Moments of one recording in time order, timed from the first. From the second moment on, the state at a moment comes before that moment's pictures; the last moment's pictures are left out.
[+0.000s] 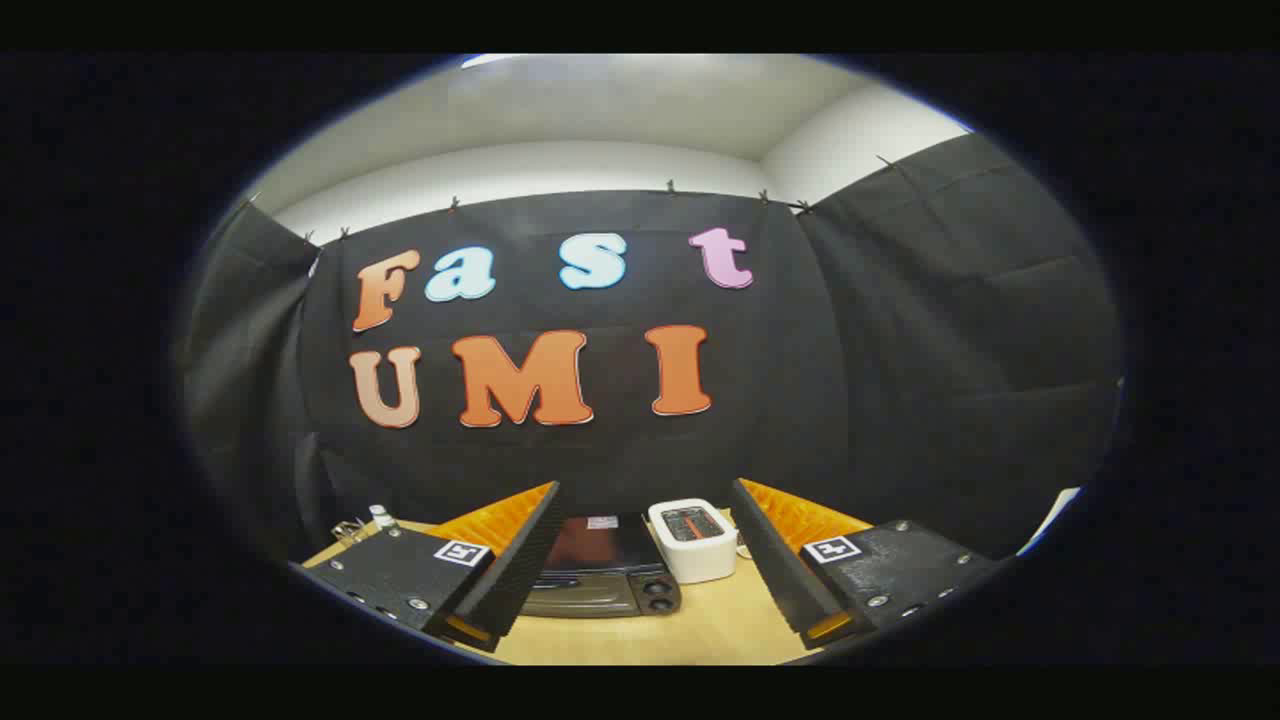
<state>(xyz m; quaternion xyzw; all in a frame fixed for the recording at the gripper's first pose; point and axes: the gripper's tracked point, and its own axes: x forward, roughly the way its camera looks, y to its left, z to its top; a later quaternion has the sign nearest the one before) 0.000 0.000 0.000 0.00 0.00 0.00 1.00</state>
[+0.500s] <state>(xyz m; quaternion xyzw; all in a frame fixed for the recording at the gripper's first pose) -0.033 0.045 0.002 -0.03 0.03 0.05 1.00</state>
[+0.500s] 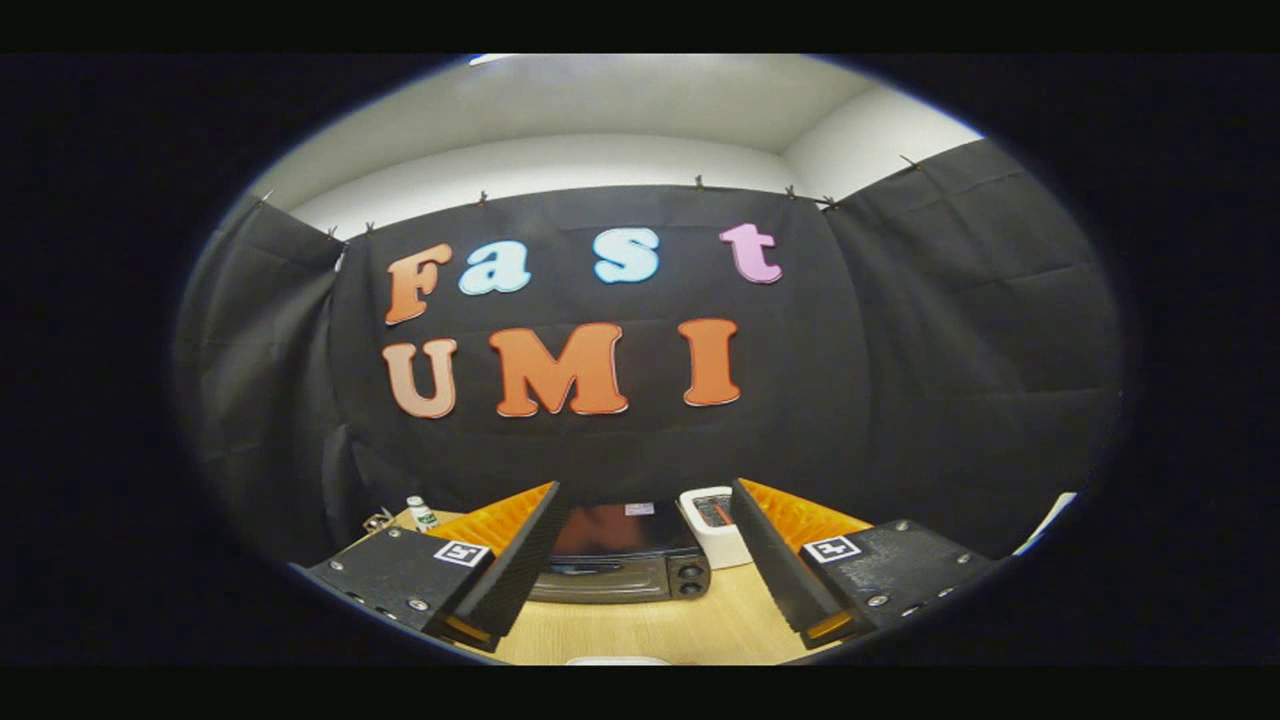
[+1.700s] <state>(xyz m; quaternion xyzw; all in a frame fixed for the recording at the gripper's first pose) -0.033 0.089 -0.038 -0.07 0.06 0.09 0.99</state>
